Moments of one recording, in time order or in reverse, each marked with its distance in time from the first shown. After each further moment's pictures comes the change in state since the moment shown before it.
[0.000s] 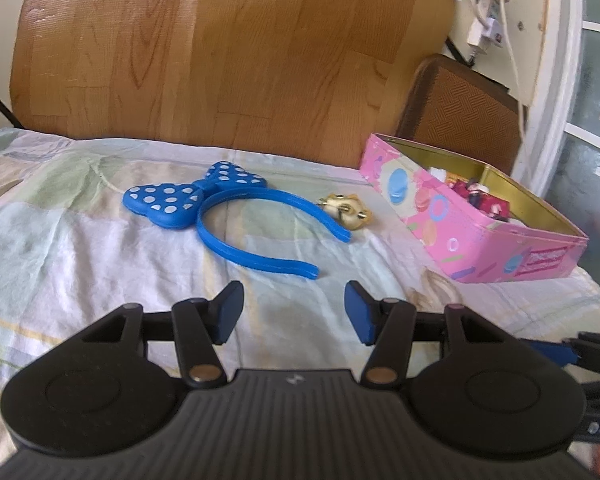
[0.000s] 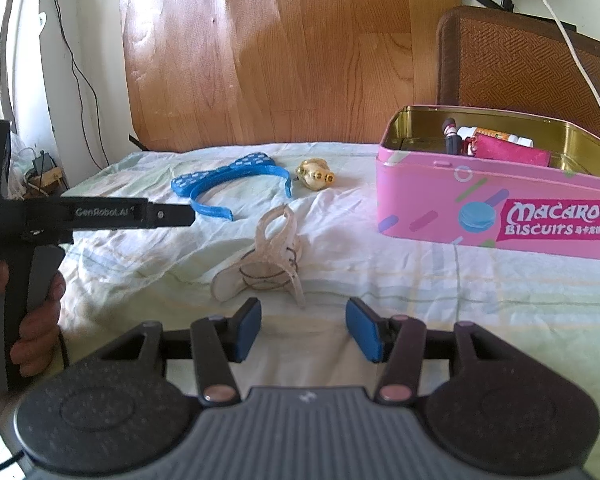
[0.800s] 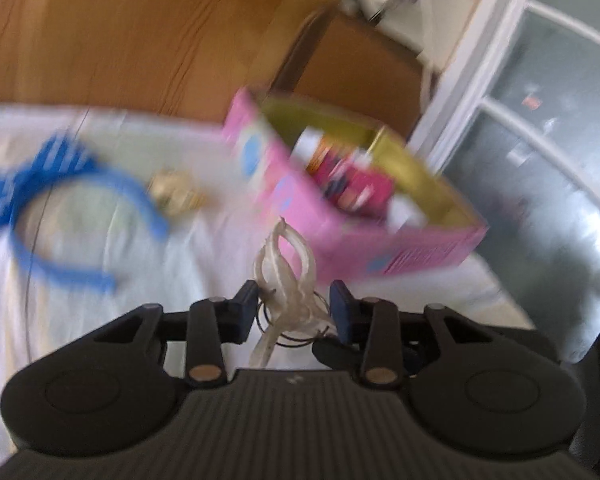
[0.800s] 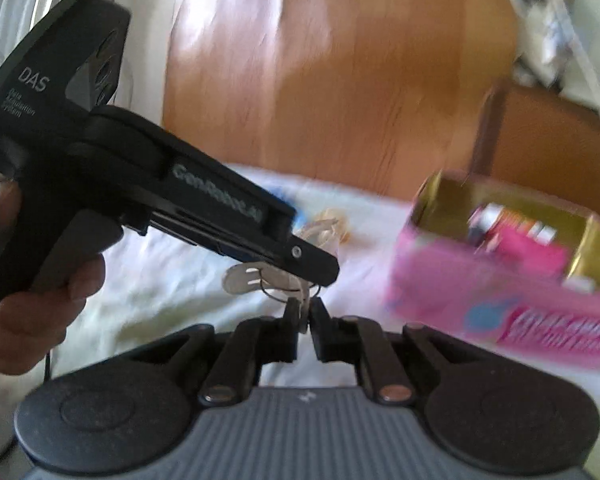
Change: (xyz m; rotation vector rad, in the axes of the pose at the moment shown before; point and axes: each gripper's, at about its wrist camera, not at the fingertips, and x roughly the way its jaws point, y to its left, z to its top) left arm 0.040 -0.076 0.052 -0.016 0.177 -0.323; right arm -0.003 0.002 0.033 -0.210 -0.128 -0.005
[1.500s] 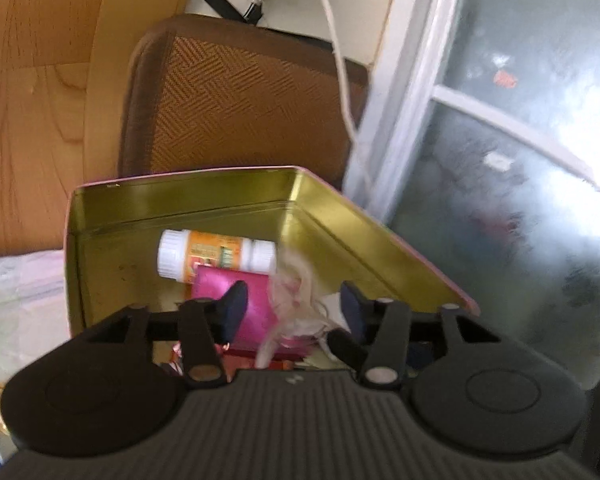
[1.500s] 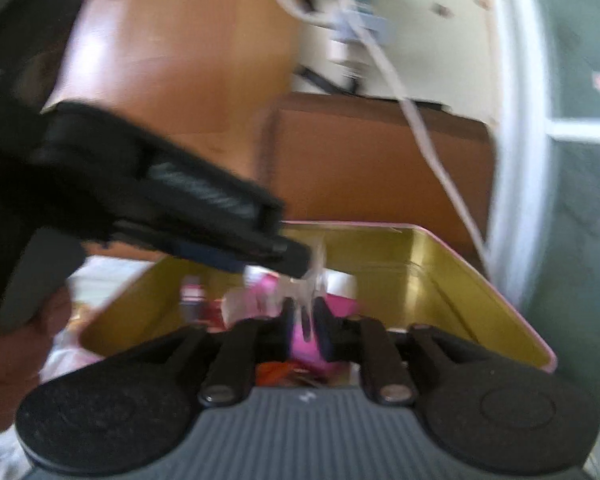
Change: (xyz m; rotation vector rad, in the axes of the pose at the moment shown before) left arm 0.147 -0.103 0.083 0.226 -0.015 -0.057; right arm 0.029 -0.152 0.011 0.223 -0.092 -0.416
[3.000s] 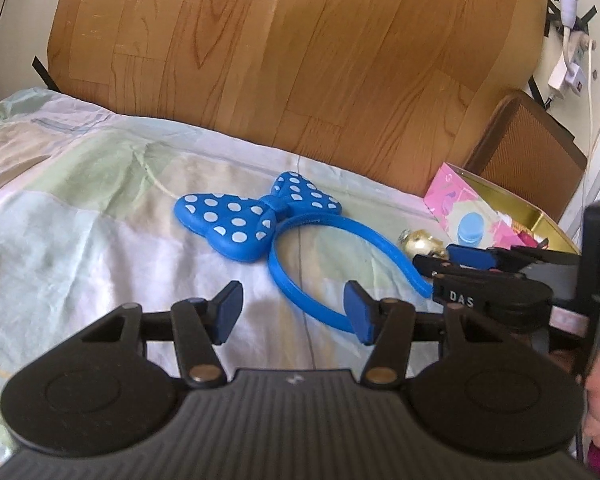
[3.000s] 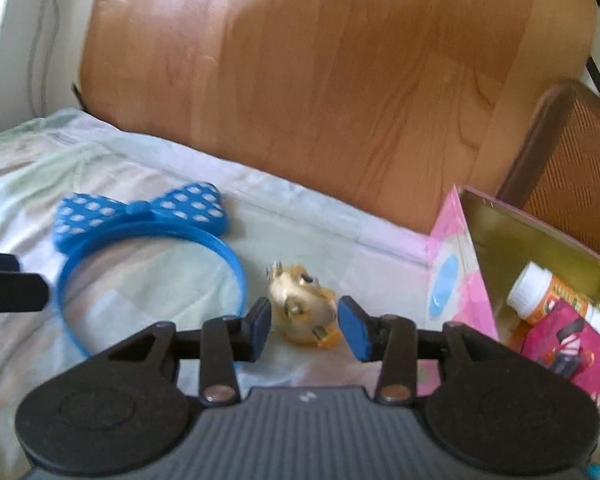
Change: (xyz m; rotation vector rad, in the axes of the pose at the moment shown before) left arm -0.203 0.188 -0.152 -0.368 -0.121 0.468; right arm 0.082 0.219 -0.009 -0.352 0.238 0.212
